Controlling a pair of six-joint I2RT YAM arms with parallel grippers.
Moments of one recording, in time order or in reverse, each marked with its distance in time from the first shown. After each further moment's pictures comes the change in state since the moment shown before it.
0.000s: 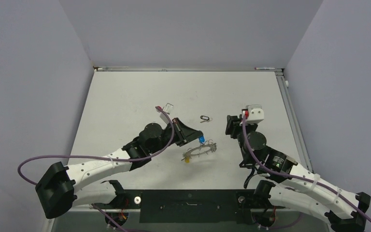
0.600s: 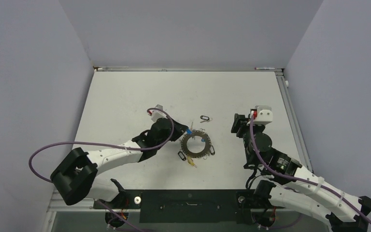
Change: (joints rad) left arm 0.039 0.194 0.047 -0.167 -0.355 -0.060; right arm -0.010 -0.082 0.000 -0.011 0.127 -0.005
